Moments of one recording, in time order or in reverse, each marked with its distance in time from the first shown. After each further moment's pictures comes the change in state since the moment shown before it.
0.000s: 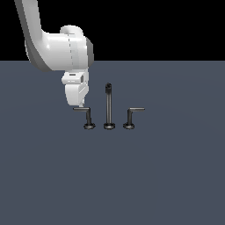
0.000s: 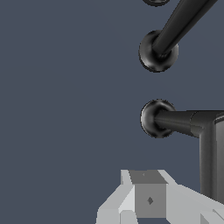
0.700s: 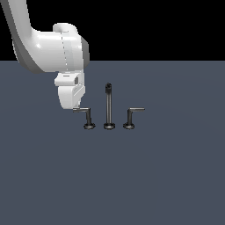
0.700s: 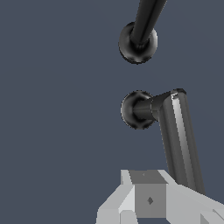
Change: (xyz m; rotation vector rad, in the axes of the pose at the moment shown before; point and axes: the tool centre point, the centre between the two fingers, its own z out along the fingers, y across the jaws) arm -0.011 0.027 0.000 0.010 -0.001 0.009
